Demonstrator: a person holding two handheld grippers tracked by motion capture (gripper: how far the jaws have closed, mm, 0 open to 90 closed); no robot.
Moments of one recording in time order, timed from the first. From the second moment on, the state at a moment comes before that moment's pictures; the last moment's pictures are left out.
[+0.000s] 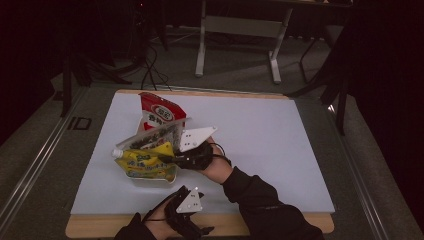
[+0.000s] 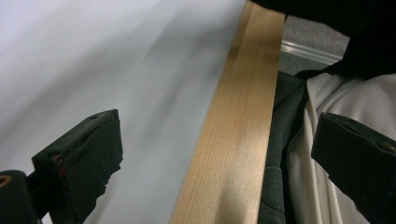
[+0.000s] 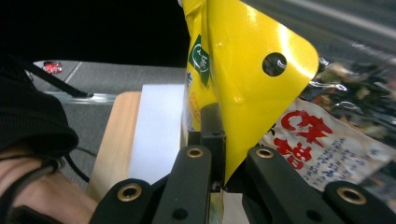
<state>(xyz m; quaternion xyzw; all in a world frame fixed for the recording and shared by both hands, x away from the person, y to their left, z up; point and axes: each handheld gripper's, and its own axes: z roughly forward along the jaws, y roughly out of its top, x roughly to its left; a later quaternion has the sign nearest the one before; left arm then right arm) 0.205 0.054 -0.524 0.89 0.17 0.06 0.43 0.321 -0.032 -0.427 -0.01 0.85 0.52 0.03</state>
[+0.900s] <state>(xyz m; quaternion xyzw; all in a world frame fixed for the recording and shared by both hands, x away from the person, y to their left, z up) 0.206 0.053 -0.525 0.89 0.17 0.06 0.43 0.326 -0.051 -0.433 0.03 0.85 0.52 0.02</state>
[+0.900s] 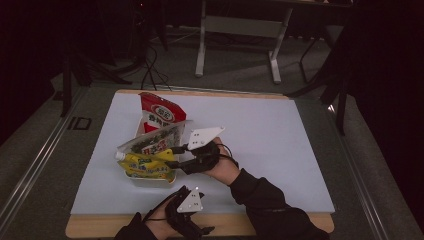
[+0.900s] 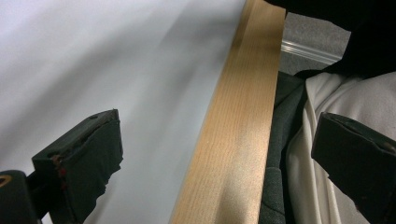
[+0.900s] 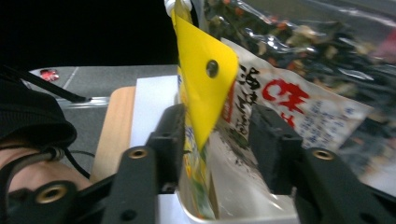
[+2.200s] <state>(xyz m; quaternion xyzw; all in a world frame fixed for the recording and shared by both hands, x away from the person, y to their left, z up) 0.206 0.052 -0.526 0.88 0.17 0.06 0.43 0.327 -0.156 -0.491 0.13 0.86 0.50 0.03</state>
